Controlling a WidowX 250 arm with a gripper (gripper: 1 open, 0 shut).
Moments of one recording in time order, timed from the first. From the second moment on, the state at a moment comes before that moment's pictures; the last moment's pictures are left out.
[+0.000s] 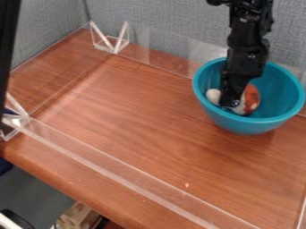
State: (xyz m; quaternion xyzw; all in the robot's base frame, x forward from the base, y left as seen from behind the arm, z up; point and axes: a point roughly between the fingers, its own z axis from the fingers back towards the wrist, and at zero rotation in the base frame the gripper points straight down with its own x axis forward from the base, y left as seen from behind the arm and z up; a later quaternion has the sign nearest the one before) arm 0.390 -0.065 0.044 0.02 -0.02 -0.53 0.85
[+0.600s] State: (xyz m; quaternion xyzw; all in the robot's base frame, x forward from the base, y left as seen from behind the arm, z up) arm 0.386 -0.063 0.048 0.03 -0.02 -0.53 0.85
